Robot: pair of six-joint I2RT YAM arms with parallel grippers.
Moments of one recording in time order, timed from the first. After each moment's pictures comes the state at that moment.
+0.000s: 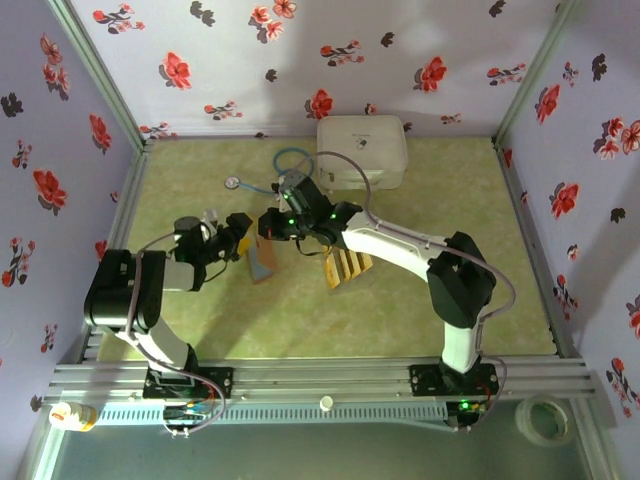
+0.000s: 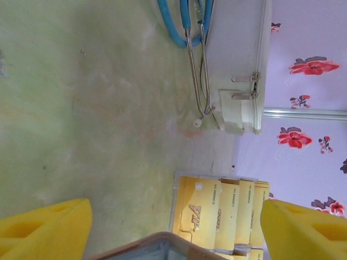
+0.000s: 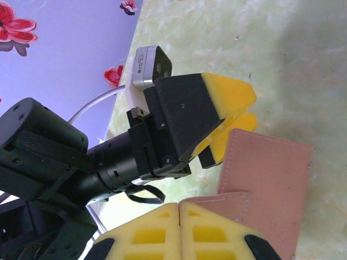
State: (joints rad) left arm -0.09 1.63 0.47 0.71 0.65 -1.15; right arm 0.90 1.86 1.48 -0.25 -0.30 0.81
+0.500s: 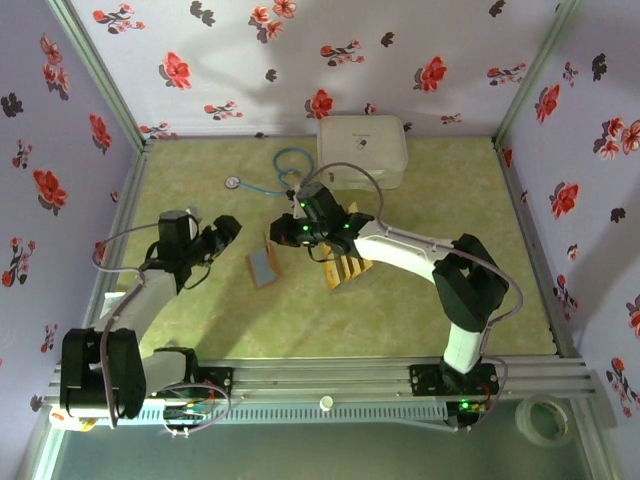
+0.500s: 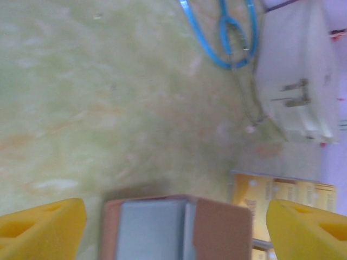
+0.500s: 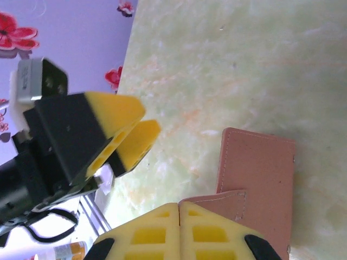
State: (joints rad) left arm -0.08 1.17 0.58 -0.12 0.34 -0.81; right arm 0.85 1.79 1.27 -0.07 -0.35 0.86
